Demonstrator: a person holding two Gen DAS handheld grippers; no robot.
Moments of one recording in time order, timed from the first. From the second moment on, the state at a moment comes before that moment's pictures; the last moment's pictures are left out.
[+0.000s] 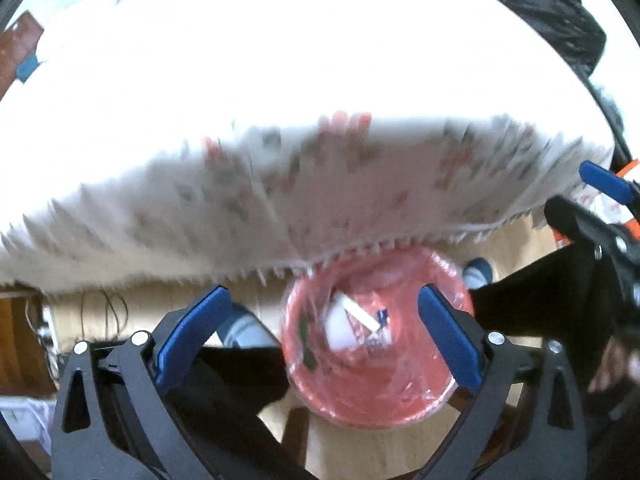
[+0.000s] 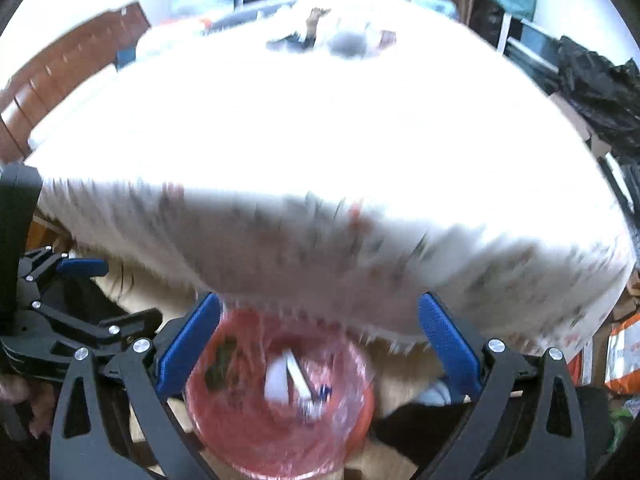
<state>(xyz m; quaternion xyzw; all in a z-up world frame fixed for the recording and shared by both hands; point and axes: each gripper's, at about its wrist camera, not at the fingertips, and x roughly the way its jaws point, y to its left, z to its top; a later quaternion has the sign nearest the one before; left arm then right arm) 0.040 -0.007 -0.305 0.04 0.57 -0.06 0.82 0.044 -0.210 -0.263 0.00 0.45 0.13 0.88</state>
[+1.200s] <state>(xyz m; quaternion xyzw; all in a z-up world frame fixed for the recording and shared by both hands) 0.271 0.041 -0.253 0.03 0.49 -0.03 0.87 0.364 -0.155 -0.239 -0.06 0.39 0.08 0.92</state>
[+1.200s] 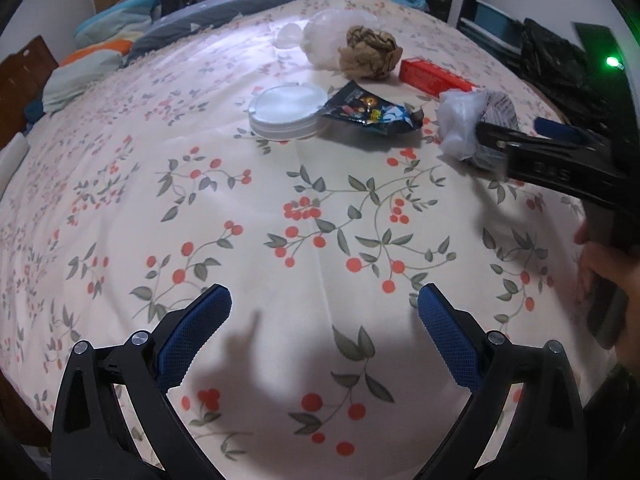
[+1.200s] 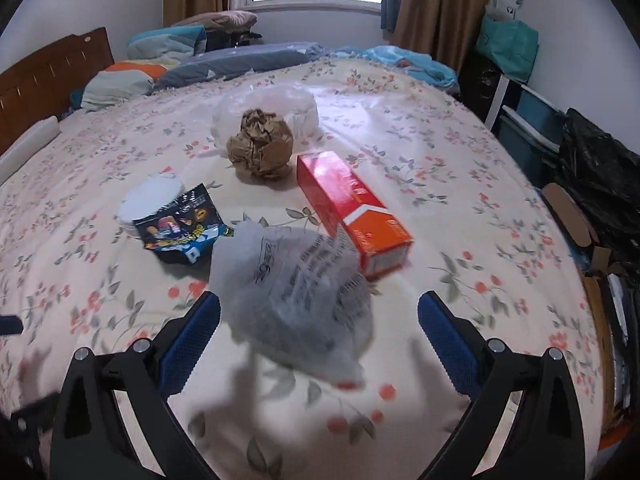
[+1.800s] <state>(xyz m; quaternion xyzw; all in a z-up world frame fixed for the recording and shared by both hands) 0.331 0.009 -0.247 -0.01 0.46 -0.07 0.89 0.337 -0.178 -0.245 -0.07 0.38 0.14 0.91</state>
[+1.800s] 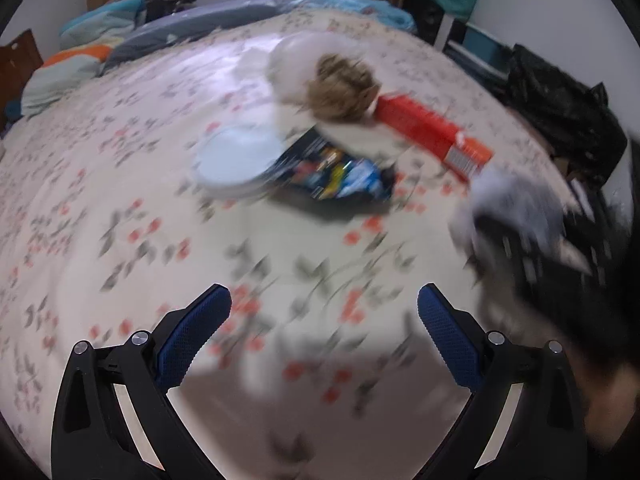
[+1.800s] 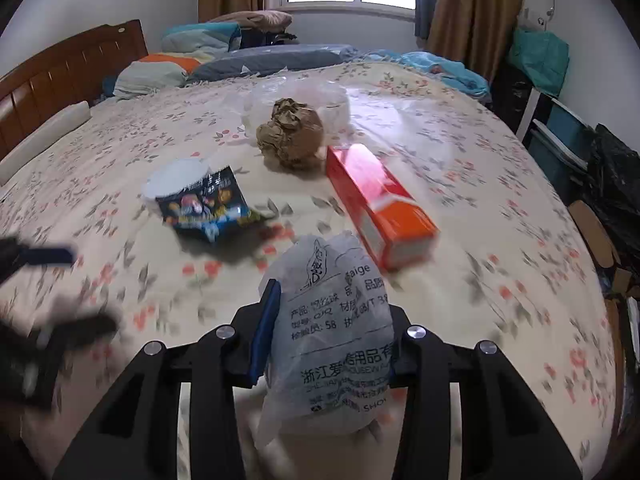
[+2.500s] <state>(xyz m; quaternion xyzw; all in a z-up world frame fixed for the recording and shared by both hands) 0.412 -0.058 -0.273 0.07 0.44 -0.09 0.89 0.316 -0.209 -0.256 -0.04 0.37 0.14 0.92</state>
